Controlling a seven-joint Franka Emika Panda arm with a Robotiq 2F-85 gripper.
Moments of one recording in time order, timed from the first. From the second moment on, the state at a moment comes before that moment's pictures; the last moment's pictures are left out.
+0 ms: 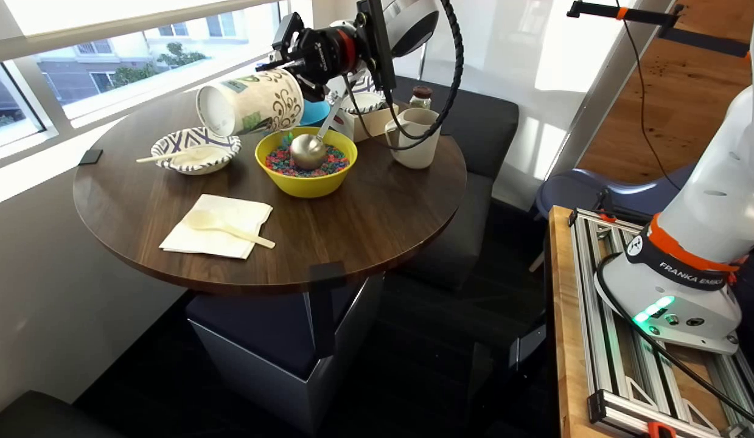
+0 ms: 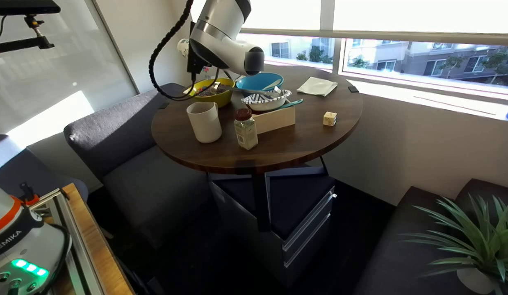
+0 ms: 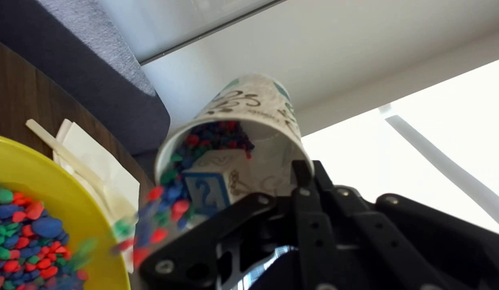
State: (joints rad) arm -0.15 0.48 -0.05 -1.83 1.58 1.55 -0.36
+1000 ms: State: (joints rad) arm -0.16 0.52 -0.06 -1.83 1.60 1.46 -0.36
